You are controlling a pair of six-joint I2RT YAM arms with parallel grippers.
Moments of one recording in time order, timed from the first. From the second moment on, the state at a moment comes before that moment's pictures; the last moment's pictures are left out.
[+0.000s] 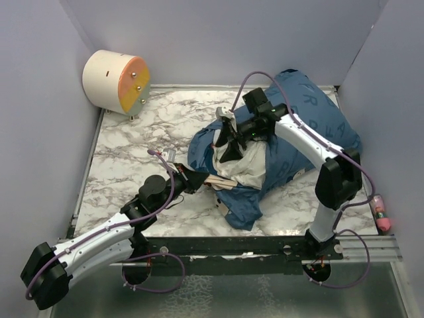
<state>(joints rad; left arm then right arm) -0.80 0.73 0.31 0.33 -0.08 -0.81 0.52 1.84 1.60 -0.77 -1.07 -0.79</state>
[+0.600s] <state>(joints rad) -0.80 0.80 0.36 0.34 -0.07 -0.82 0.50 1.33 1.25 -0.82 -0.81 -1.10</state>
